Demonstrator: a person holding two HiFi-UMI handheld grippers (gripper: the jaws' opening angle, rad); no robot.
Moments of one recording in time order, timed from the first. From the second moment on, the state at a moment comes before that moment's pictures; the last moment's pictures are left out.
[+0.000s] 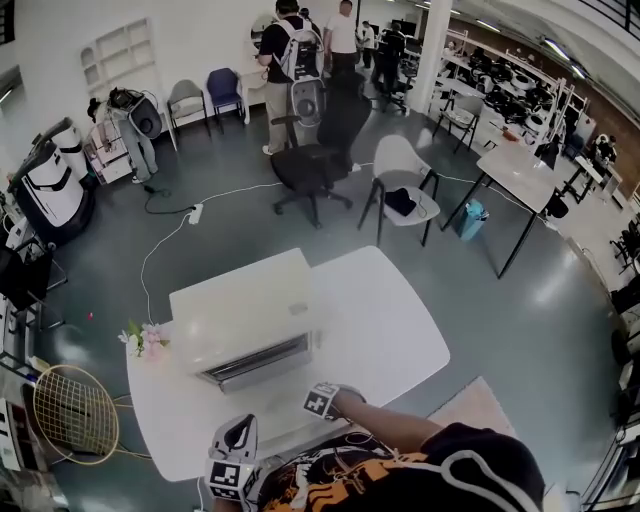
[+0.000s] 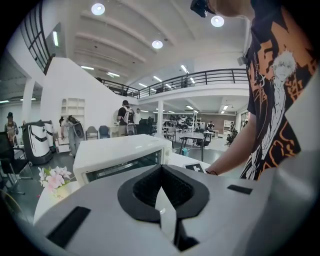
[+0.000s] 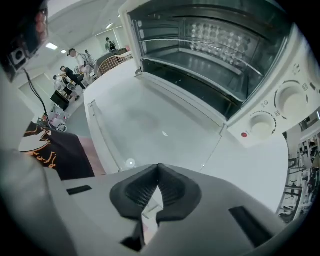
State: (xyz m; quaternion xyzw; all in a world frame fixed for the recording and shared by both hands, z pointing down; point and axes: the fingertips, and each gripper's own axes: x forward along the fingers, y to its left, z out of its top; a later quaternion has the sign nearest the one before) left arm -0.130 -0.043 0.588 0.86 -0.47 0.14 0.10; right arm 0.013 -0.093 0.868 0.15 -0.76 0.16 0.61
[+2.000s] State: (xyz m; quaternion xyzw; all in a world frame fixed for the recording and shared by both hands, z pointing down) left arm -0.114 -0.079 0.457 0.88 -0.47 -0.06 0.06; right arm -0.046 -0.127 0.440 0.29 -0.95 -0.05 0.05
